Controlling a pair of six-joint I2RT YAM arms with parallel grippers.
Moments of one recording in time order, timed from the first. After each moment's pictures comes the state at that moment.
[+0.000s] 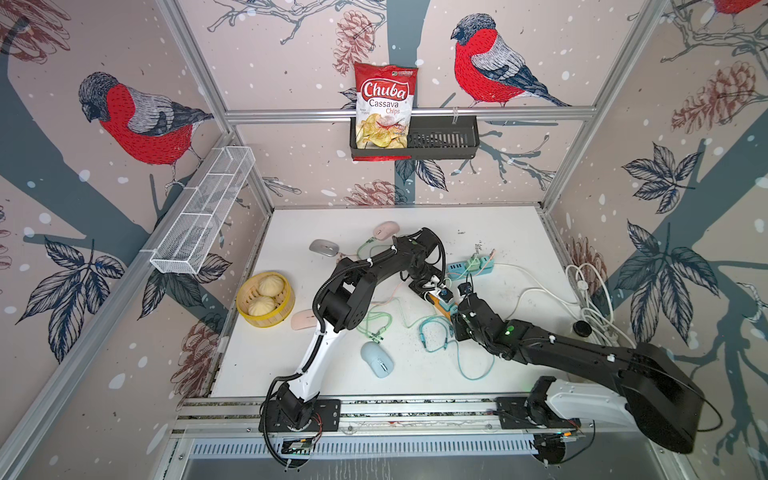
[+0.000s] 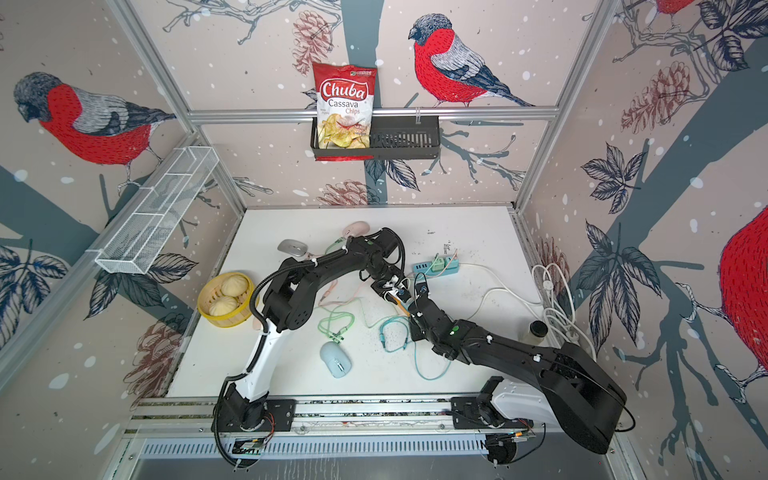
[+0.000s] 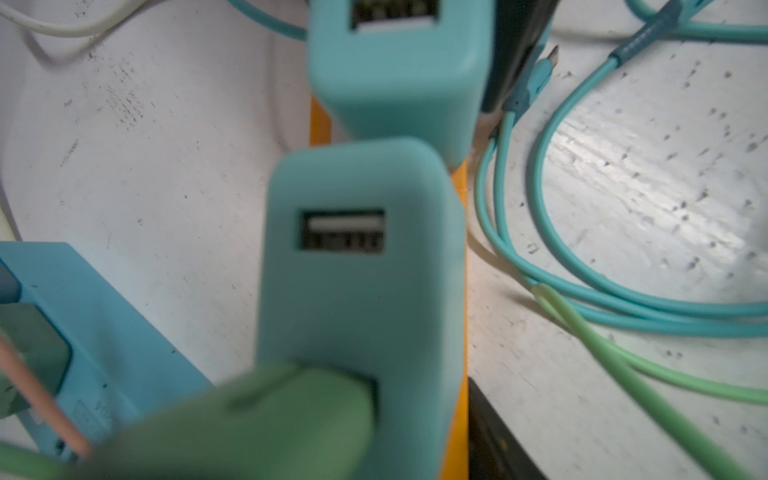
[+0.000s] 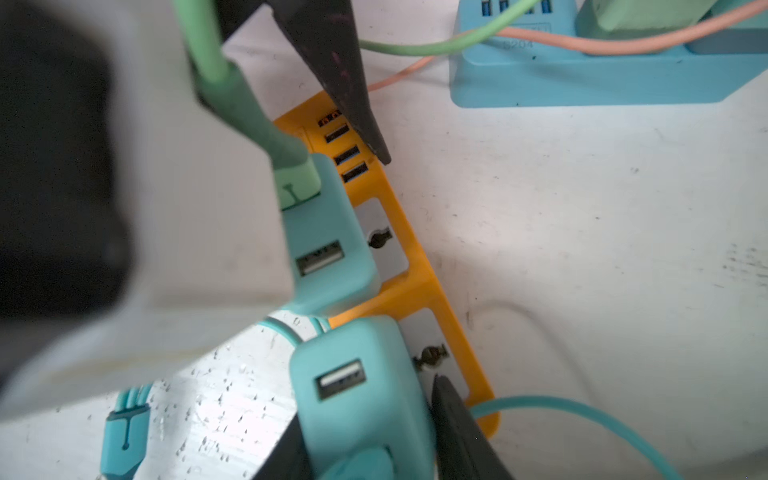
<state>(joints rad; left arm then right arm) -0.70 2.36 1.88 -0.89 0.57 1.77 0.88 1.20 0.48 -0.18 0.28 0.44</state>
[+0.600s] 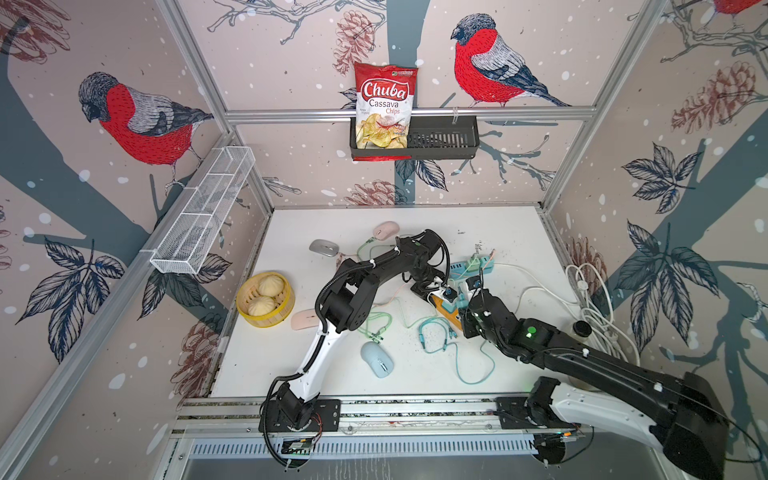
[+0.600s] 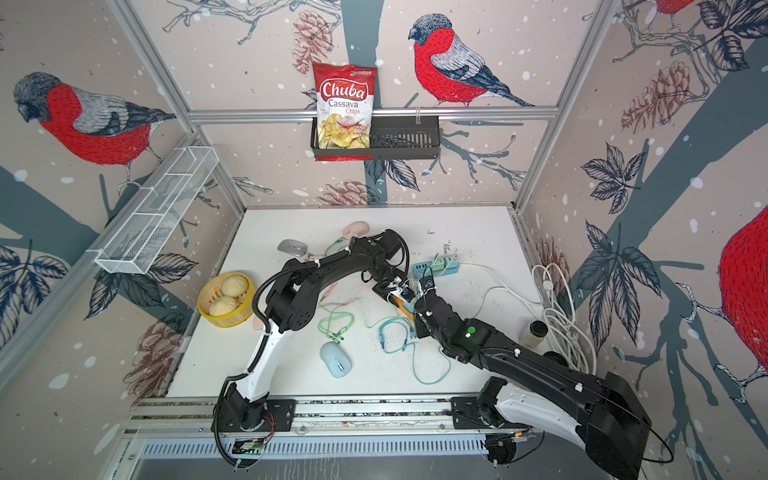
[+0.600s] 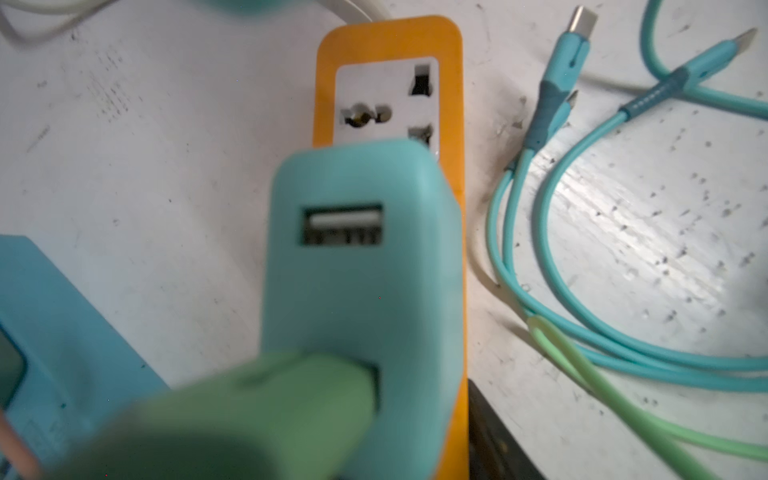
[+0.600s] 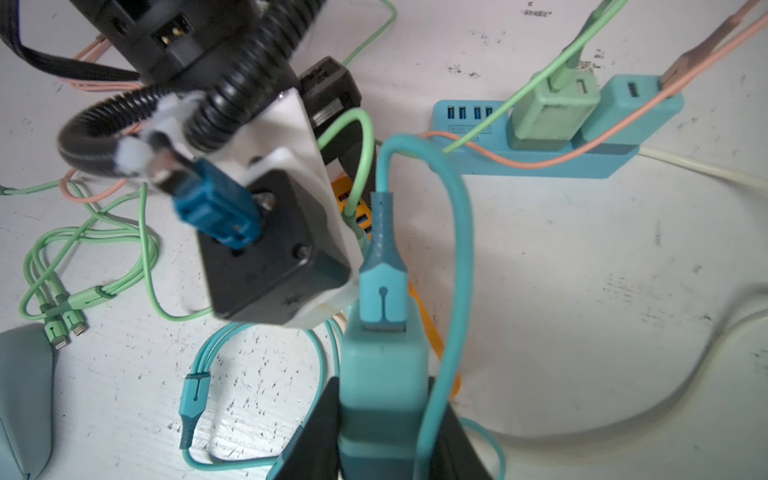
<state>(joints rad) -0.73 2.39 1.92 -0.92 0.55 1.61 0.91 0.96 0.59 -0.44 0.35 0.40</state>
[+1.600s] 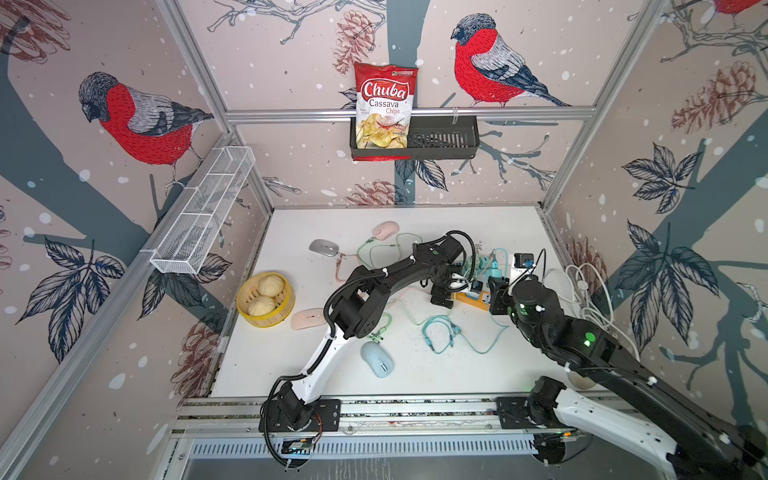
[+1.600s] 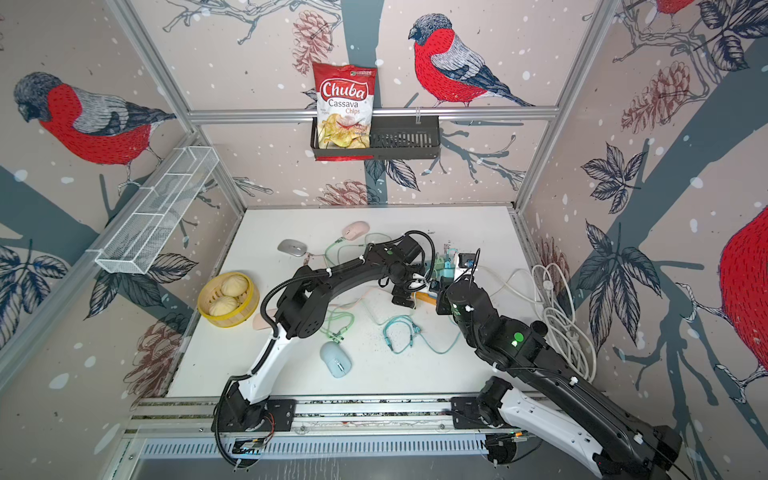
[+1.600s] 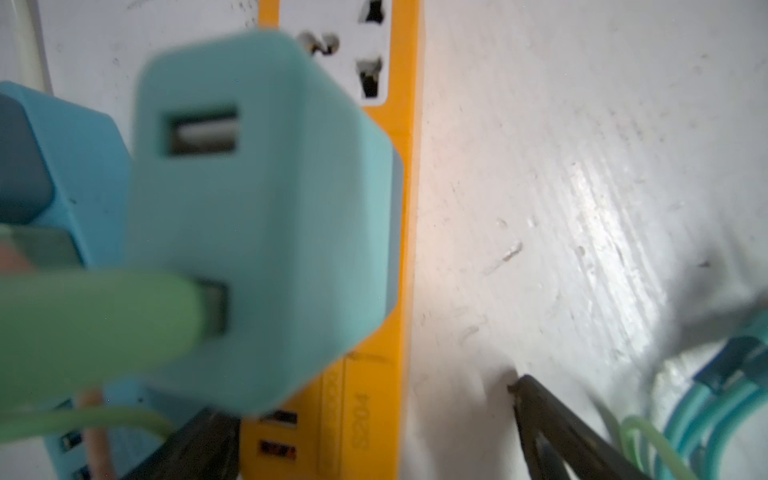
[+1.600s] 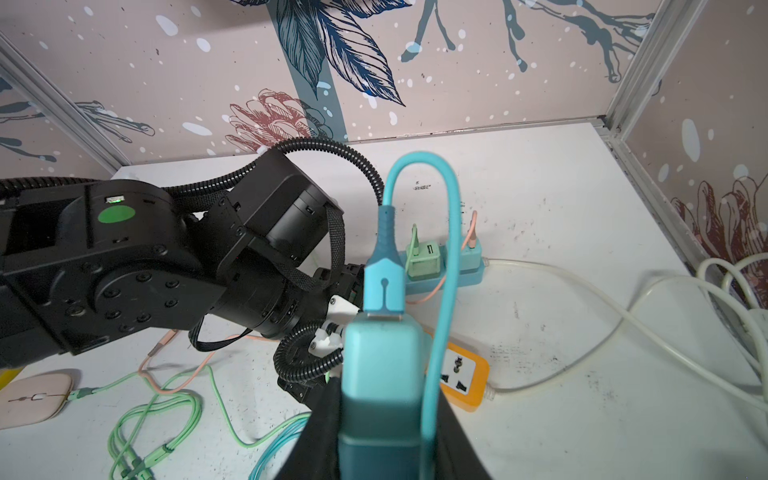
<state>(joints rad) -0.83 2.40 2.00 -0.78 0.30 1.10 0.85 0.74 0.82 -0.60 0.55 0.44</state>
